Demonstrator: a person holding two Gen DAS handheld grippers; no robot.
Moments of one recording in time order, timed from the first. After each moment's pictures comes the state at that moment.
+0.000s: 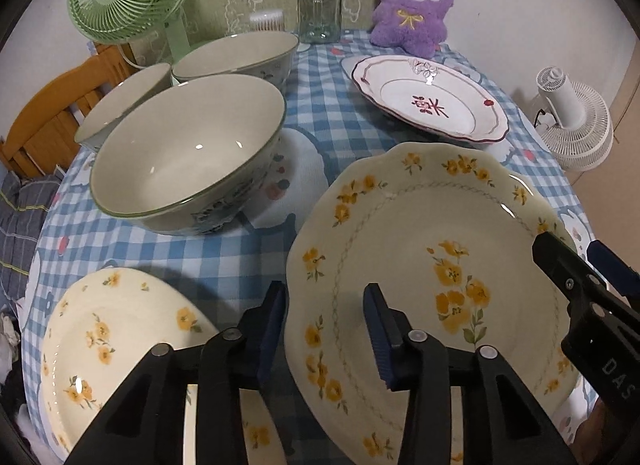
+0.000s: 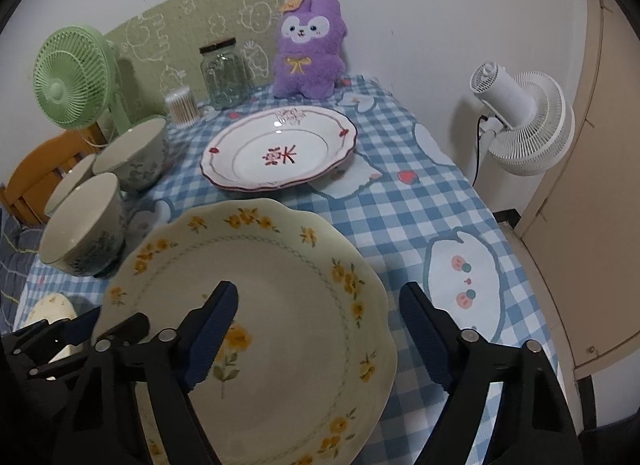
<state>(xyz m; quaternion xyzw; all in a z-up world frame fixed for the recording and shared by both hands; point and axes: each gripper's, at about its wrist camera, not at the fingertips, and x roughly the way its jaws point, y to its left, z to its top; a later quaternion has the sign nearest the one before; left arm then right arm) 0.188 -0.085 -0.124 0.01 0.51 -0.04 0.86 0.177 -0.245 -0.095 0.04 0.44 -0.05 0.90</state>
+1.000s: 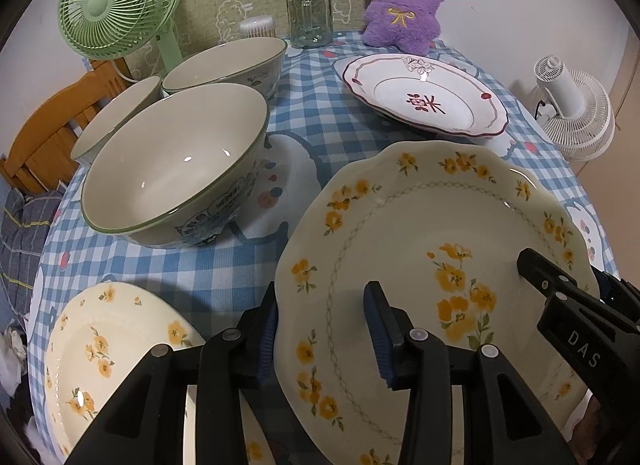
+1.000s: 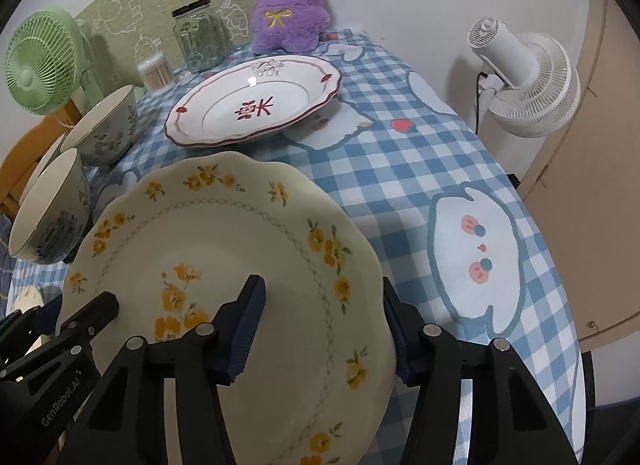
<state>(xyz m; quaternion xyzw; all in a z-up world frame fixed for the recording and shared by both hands) 0.190 -0.094 -0.130 0.04 0.49 -0.04 0.87 0.190 -0.257 -0.127 0.06 0.49 -0.06 0.87</state>
